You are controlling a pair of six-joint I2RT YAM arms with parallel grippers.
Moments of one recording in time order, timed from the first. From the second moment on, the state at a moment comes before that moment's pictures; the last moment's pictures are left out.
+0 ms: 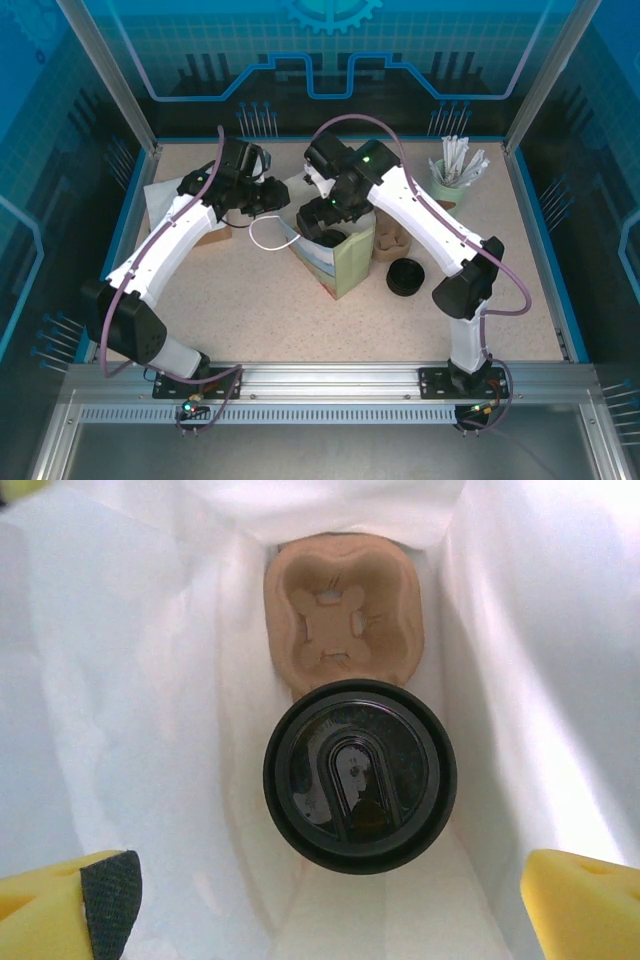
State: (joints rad) left arm -0.34 1.51 1.46 -0.83 0.21 -0.59; right arm 0.76 1.96 2.21 -1.48 -0.04 0.24
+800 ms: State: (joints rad) left arm -0.32 1.49 1.55 -0.89 0.19 -0.56; right arm 0.67 1.73 2.32 -1.51 -0.03 0.21
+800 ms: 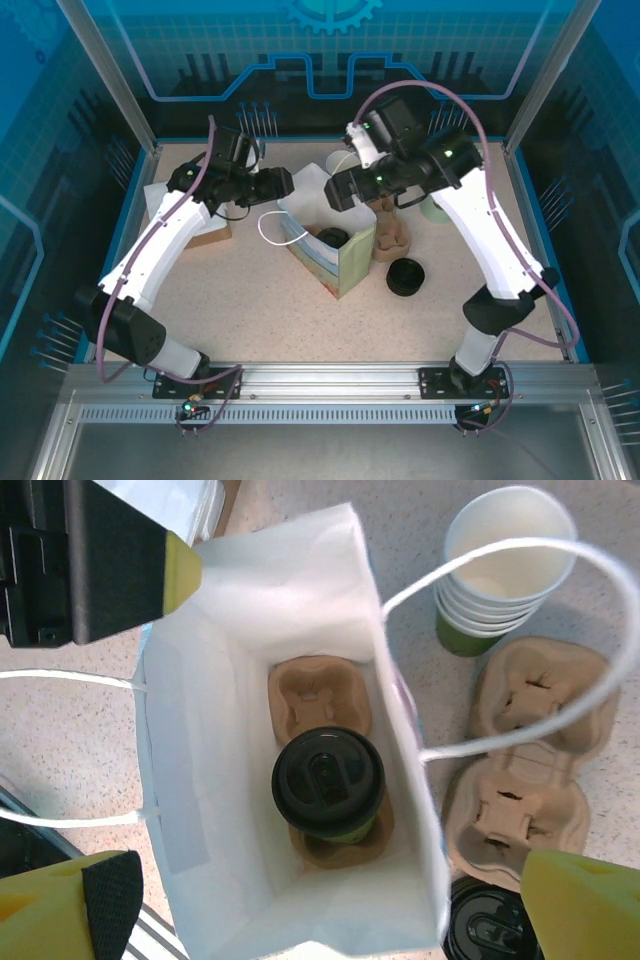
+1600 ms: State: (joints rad) left arm -0.24 1.11 1.30 -0.81 0.13 -0.56; right arm 0.26 1.23 1.71 -1.27 -0.03 0.17
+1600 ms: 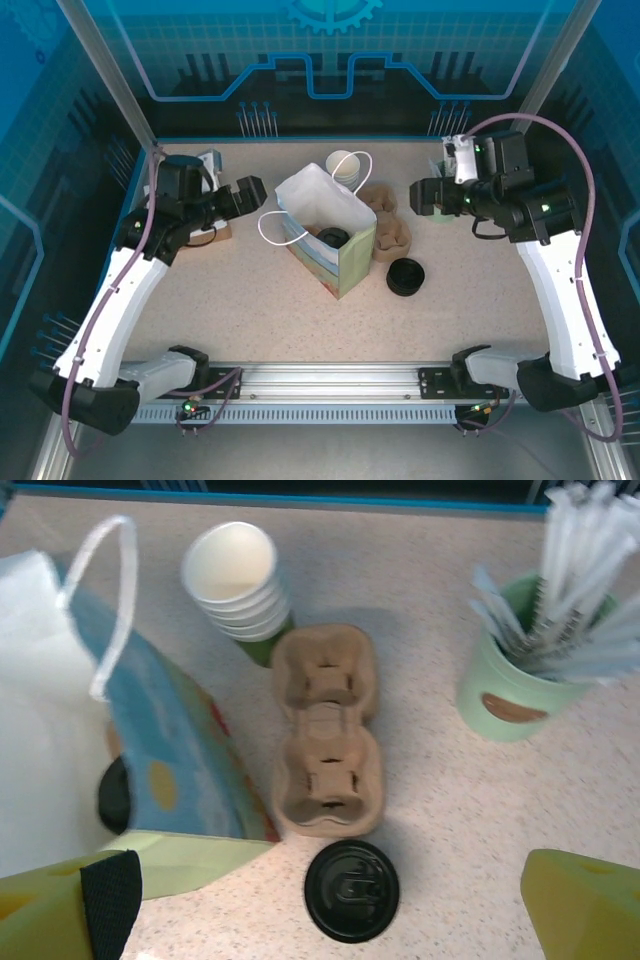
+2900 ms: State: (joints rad) left arm -0.24 0.94 1.14 -0.83 -0.02 -0.57; right arm 0.13 1.83 1.87 -0.99 0.14 0.08
